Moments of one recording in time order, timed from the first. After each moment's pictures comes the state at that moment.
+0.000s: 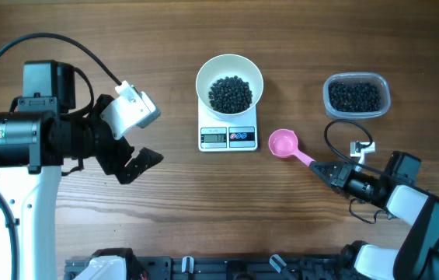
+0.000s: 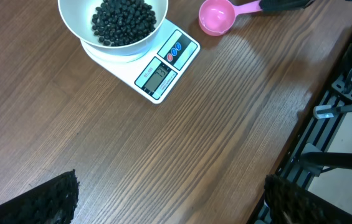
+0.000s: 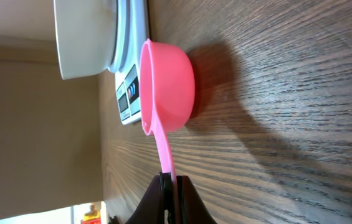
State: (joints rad) left arm 0.01 1.28 1.54 -1.52 0.53 0.88; right arm -0.47 1.50 0.33 -0.14 -1.14 0.11
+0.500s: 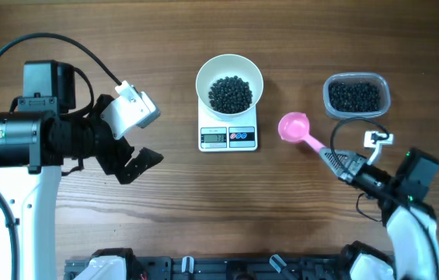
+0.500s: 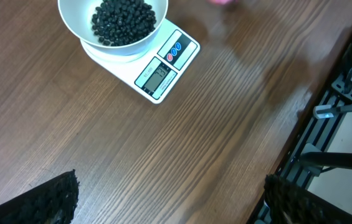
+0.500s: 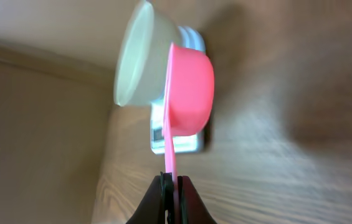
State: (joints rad) left arm 0.01 1.28 1.54 -1.52 0.53 0.88; right arm -0.47 1.05 0.33 -0.16 -1.14 0.32
